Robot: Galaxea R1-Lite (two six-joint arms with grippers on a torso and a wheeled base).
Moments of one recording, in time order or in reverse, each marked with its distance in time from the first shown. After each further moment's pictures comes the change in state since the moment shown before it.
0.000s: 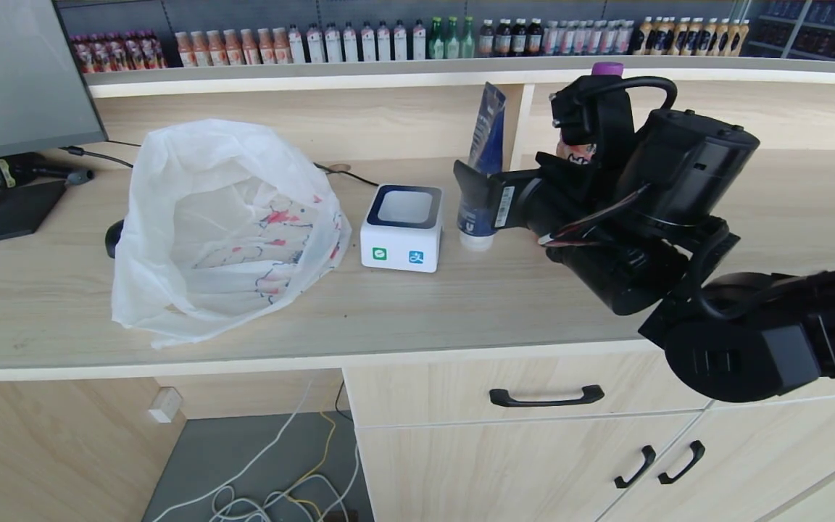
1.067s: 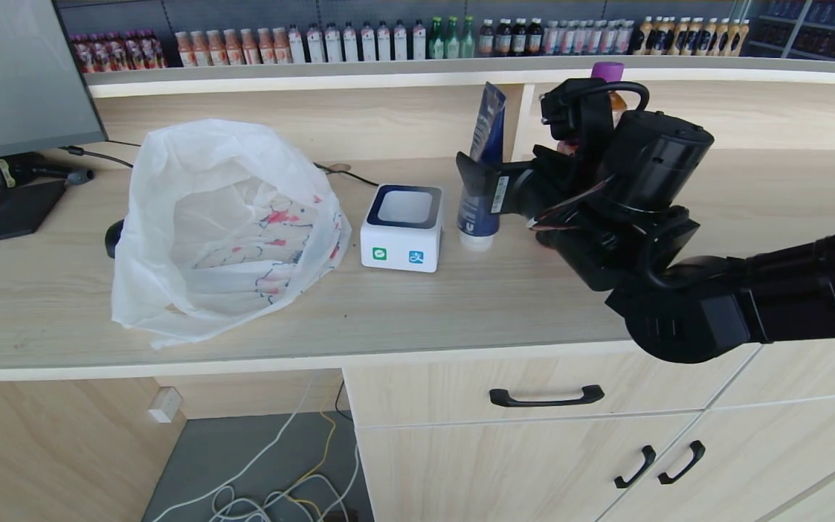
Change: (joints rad) left arm 0.000 0.000 0.000 0.000 0.000 0.000; right arm -0.066 0.101 -0.130 -0.001 0.041 0.000
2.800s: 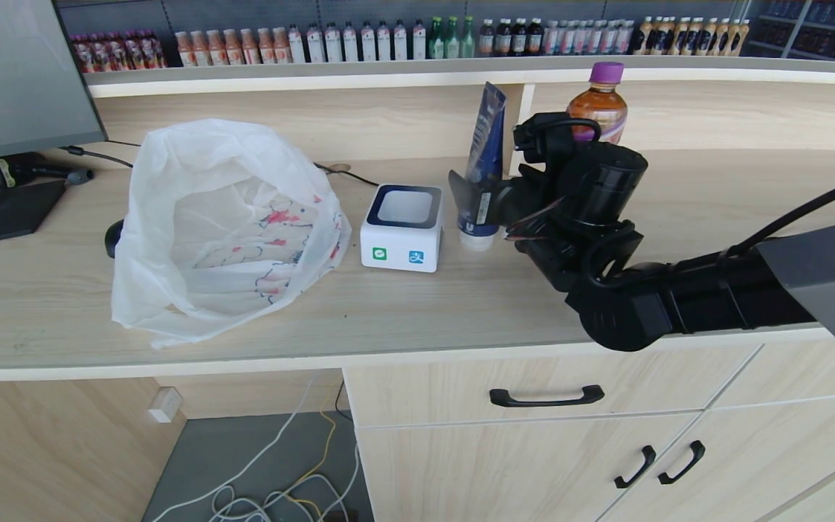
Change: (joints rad) left arm 0.000 0.000 0.000 0.000 0.000 0.000; right arm -0.039 0.143 -0.116 -0.002 0.007 0.015
